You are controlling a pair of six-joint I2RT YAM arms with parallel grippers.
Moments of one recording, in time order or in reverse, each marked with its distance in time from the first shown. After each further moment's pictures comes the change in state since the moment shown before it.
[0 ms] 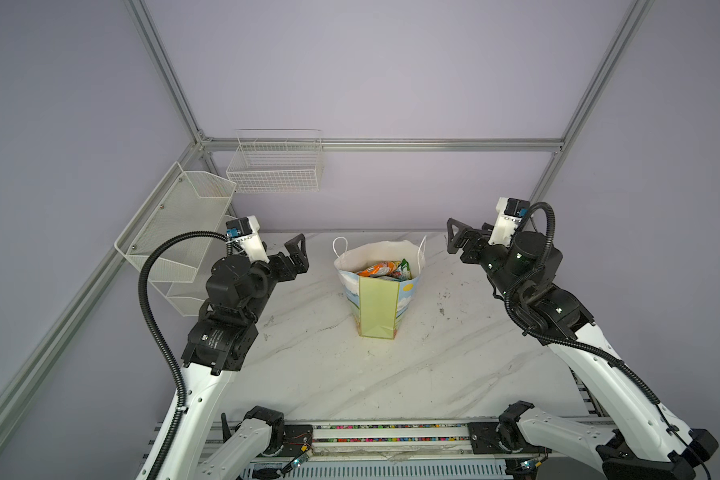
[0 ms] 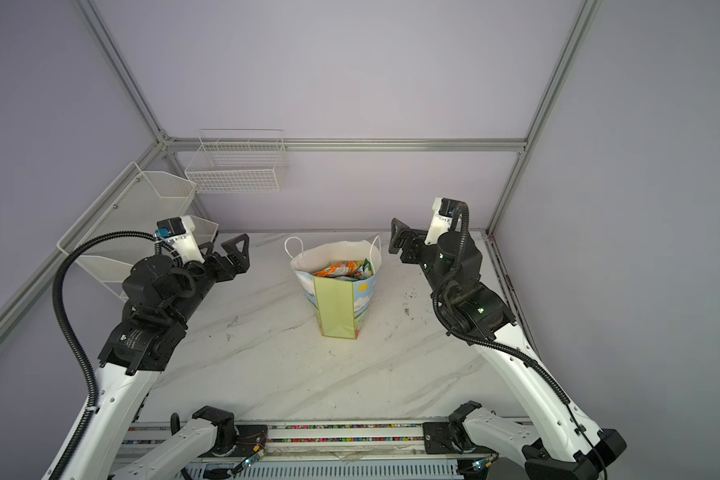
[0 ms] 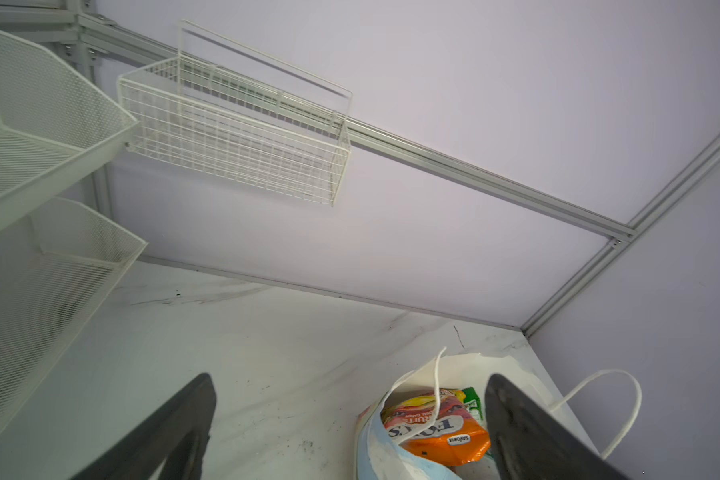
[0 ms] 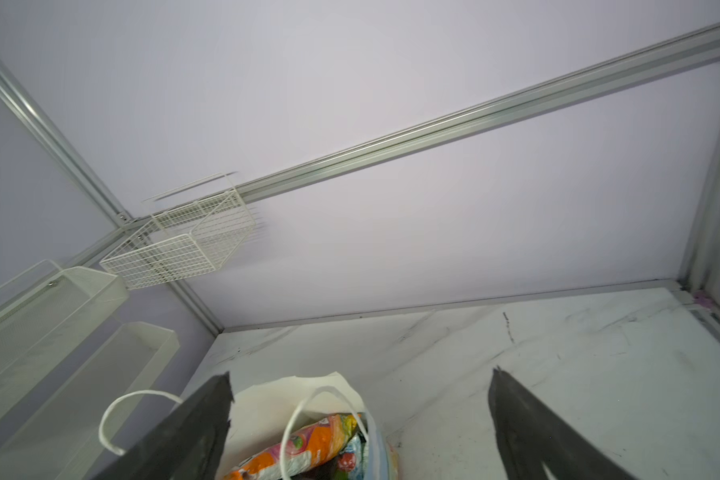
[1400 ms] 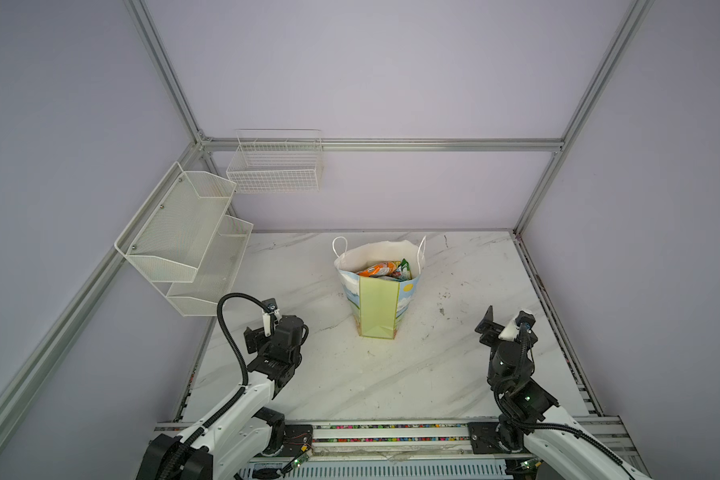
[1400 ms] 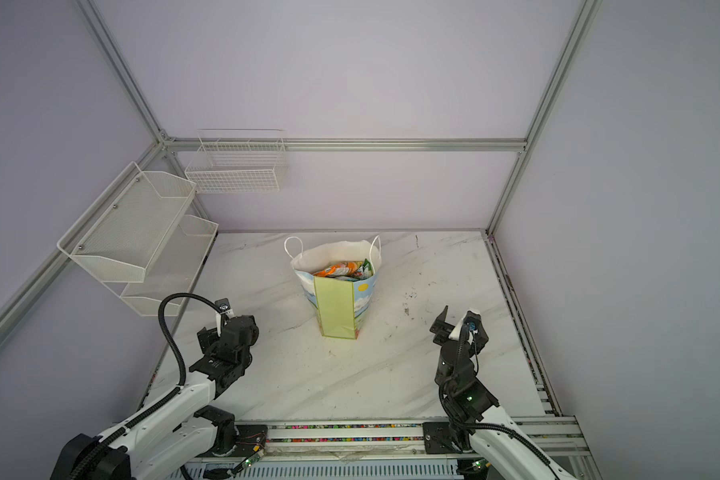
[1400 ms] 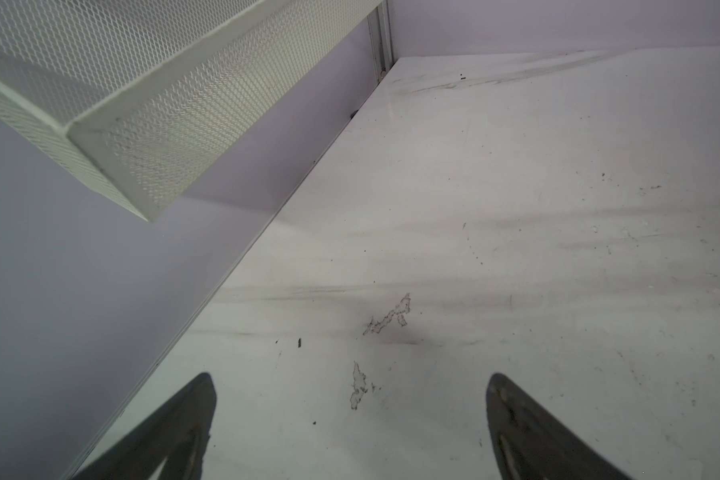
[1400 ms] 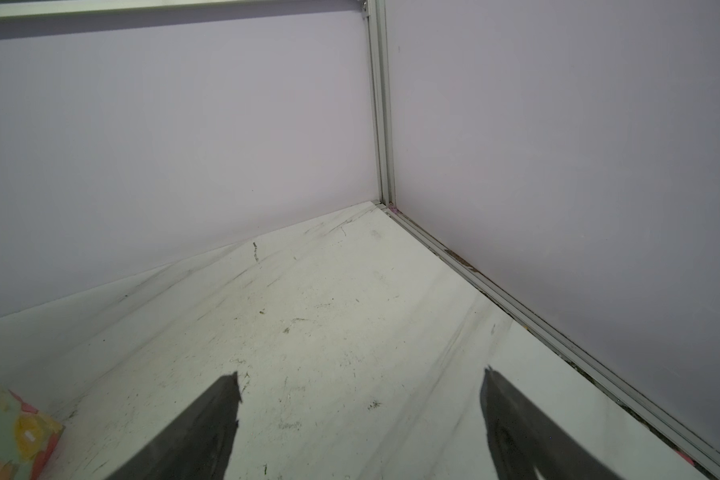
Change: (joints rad) left arm -0.069 0.066 -0.852 0.391 -0.713 0.103; right arm 0.000 -0.577 -1.157 0.547 0.577 -0.140
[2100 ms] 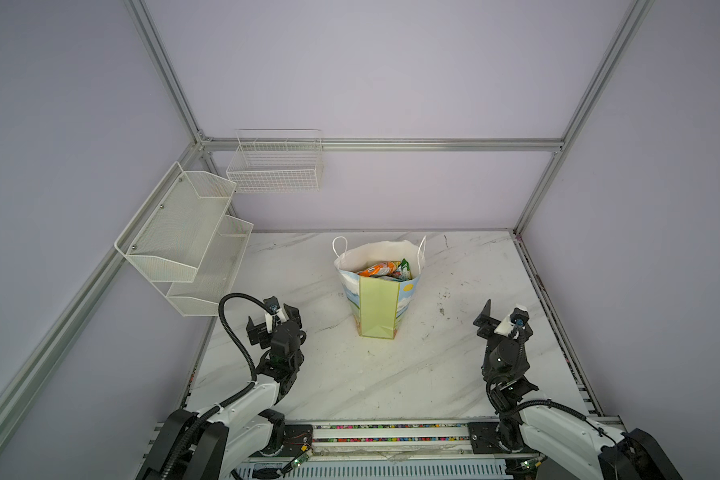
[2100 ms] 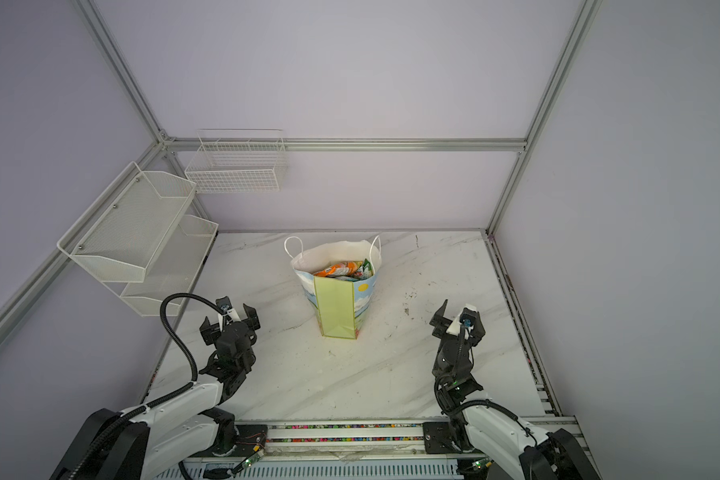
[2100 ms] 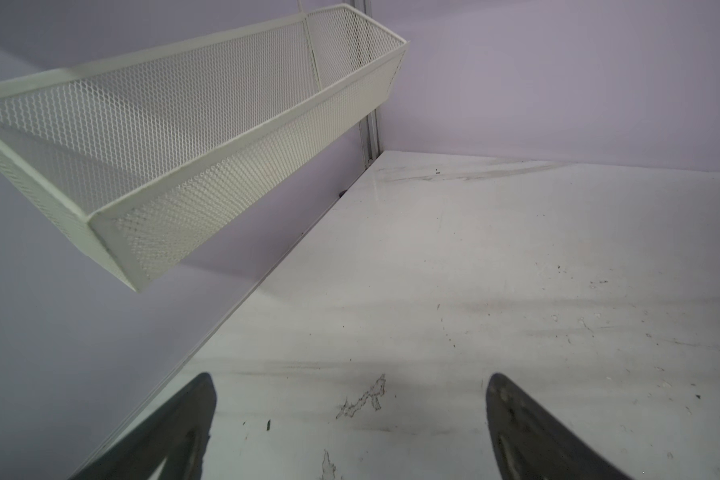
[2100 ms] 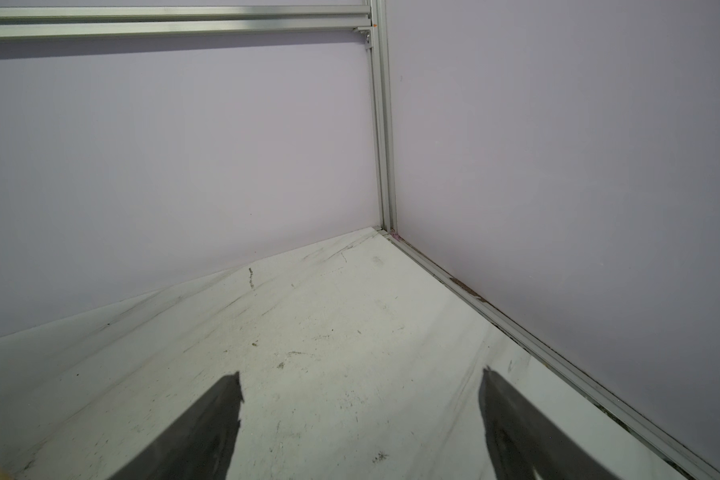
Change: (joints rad) left arm 0.000 0.140 -0.139 0.657 -0.014 0.217; right arm -0.132 0.409 -0.102 0.659 -0.111 -0.133
